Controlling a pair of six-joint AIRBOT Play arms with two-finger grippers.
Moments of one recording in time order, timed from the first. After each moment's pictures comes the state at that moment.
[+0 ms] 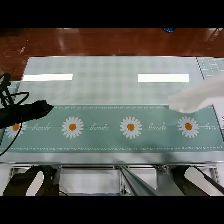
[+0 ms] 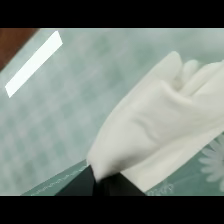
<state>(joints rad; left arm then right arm) 0.13 -0.64 0.63 1.05 -1.02 -1.53 -0.70 -1.10 1.51 -1.01 1.62 1.77</state>
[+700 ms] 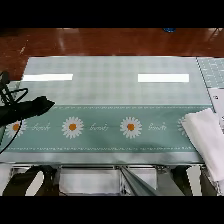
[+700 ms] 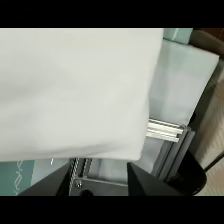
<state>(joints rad) 0.13 -0.68 0.64 0.98 -0.96 -1.53 -1.16 -0.75 0.85 -1.70 1.57 1.76</state>
